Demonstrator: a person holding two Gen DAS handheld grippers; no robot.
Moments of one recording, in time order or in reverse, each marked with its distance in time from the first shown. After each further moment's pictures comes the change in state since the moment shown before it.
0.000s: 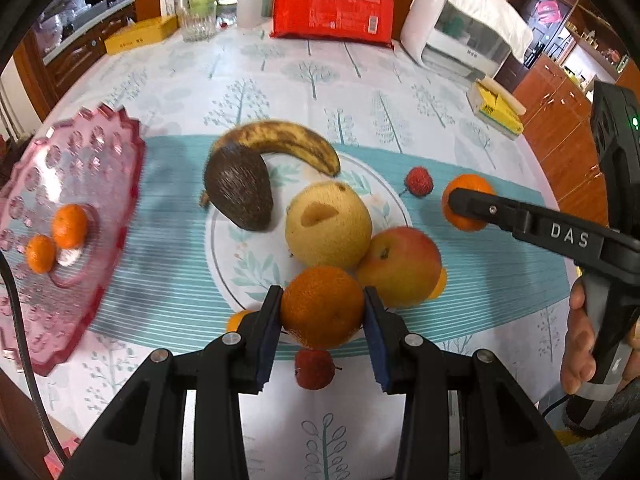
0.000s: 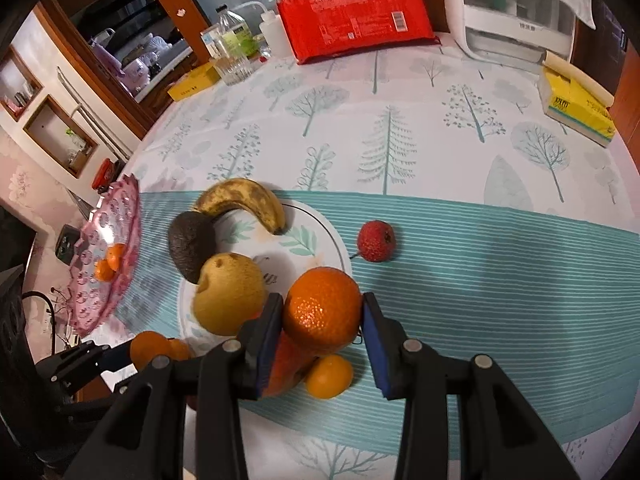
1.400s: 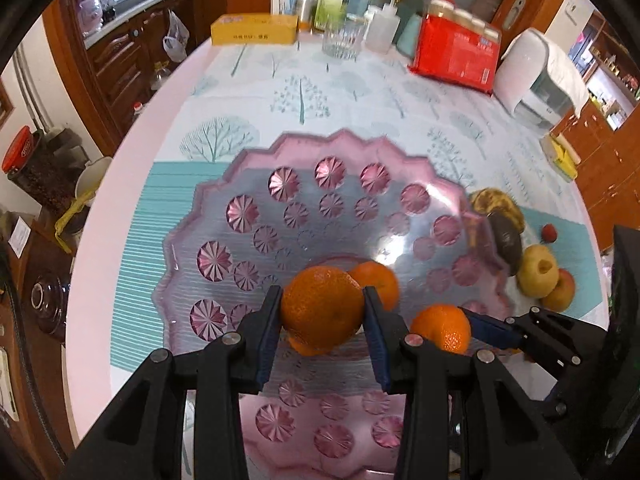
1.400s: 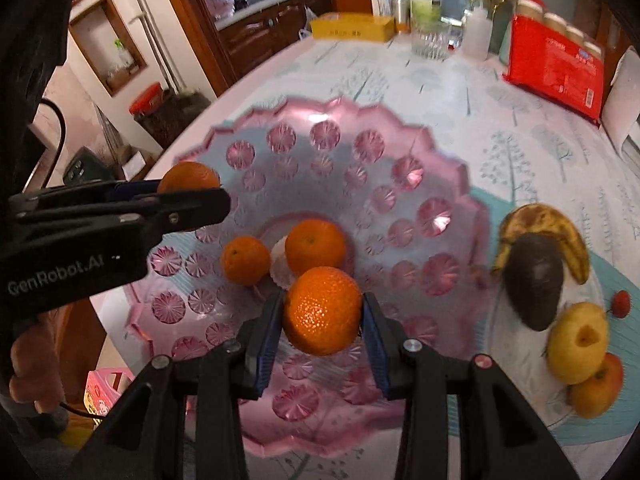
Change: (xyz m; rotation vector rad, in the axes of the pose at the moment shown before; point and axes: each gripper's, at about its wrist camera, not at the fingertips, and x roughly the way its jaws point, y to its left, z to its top) left arm -0.038 0.303 0.056 -0.023 0.019 0.042; right arm 0.124 0.326 -0.013 -0.253 0.098 -0.032
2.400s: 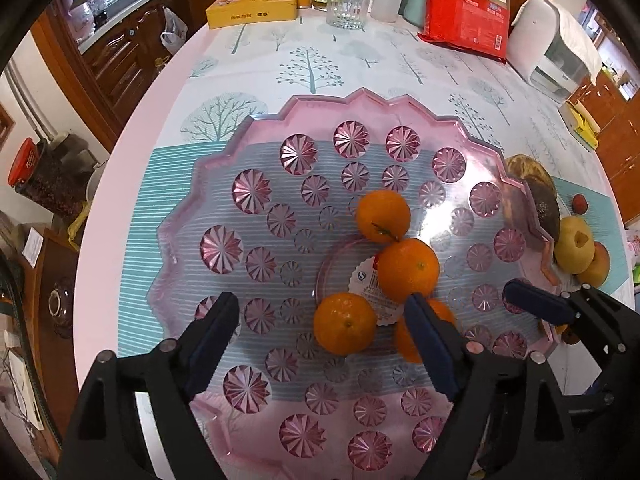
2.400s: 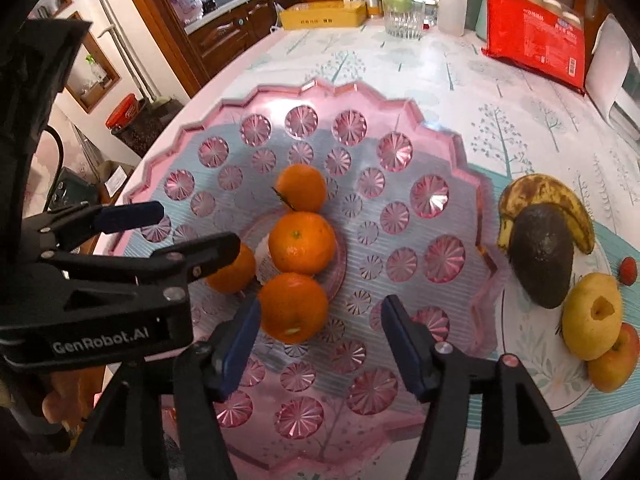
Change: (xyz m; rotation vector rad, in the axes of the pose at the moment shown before) left arm 0.024 0.001 -0.005 0.051 0.052 0.075; right arm 0.004 -0.006 -0.001 0.088 -0.027 -0.036
